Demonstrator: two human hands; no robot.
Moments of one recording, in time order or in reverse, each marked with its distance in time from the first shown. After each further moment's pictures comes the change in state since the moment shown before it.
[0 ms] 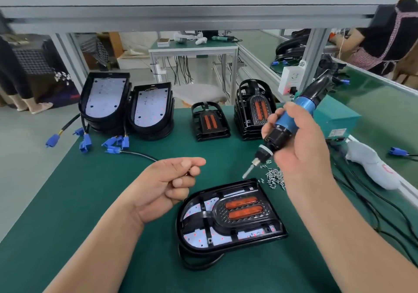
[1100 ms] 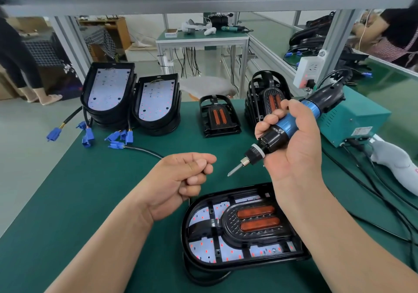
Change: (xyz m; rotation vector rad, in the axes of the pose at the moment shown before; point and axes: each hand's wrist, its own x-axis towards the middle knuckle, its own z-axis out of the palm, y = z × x) left_hand 0.017 -0.006 -0.002 0.113 0.053 0.069; right_hand 0.000 0.040 0.016 0.157 -0.027 0.030
